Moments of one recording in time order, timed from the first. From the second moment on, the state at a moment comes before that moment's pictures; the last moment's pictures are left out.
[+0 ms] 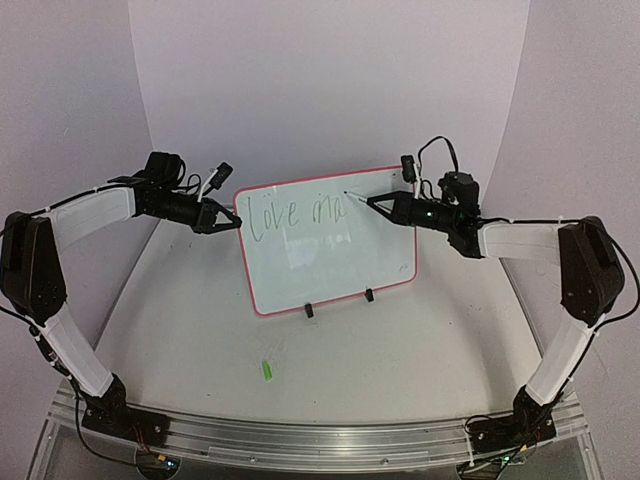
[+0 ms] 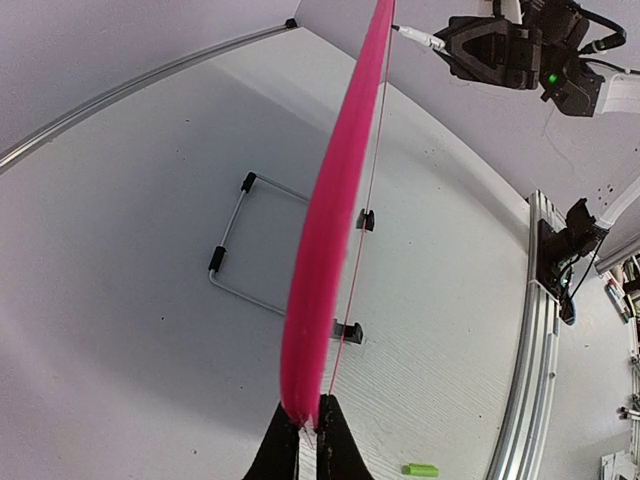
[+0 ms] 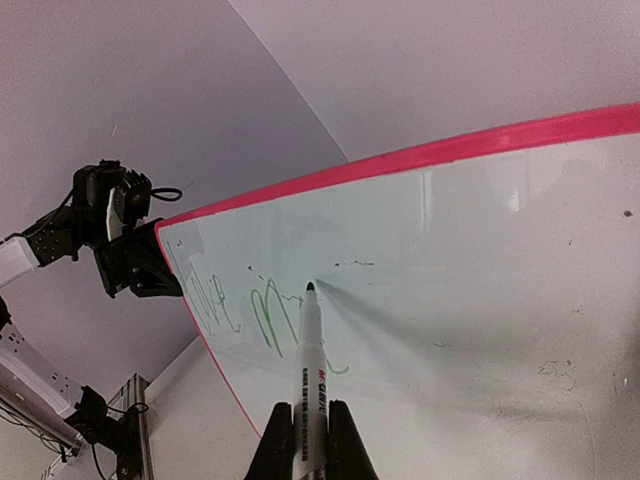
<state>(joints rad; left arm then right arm) -0.27 1.64 1.35 -0.49 0.85 0.23 0.39 1.77 1.16 0.50 -0.69 0.50</state>
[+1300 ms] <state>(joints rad) -0.27 1.64 1.36 -0.50 0.84 0.23 0.39 1.68 0.97 0.63 -0.68 0.57</state>
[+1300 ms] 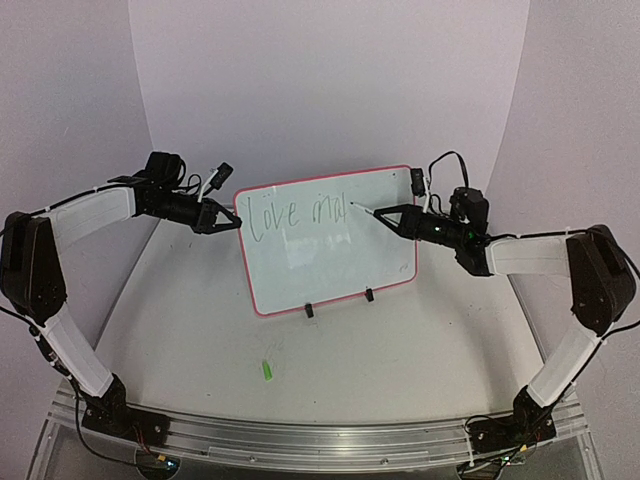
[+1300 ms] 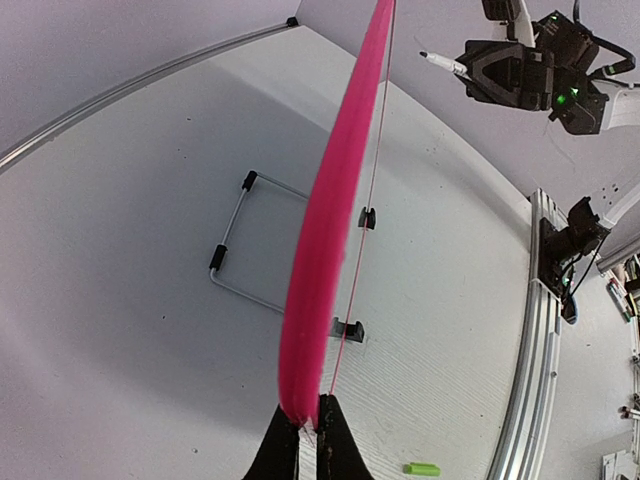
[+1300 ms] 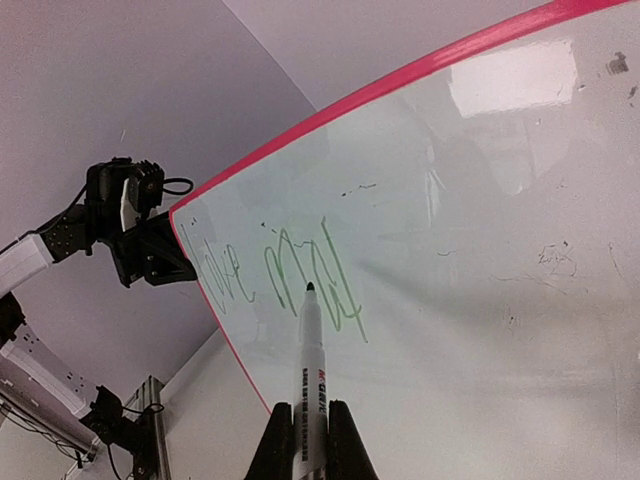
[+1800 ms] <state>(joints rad) -0.27 1.64 1.36 -0.50 0.84 0.24 0.39 1.75 1.02 0.63 -0.64 0.58</state>
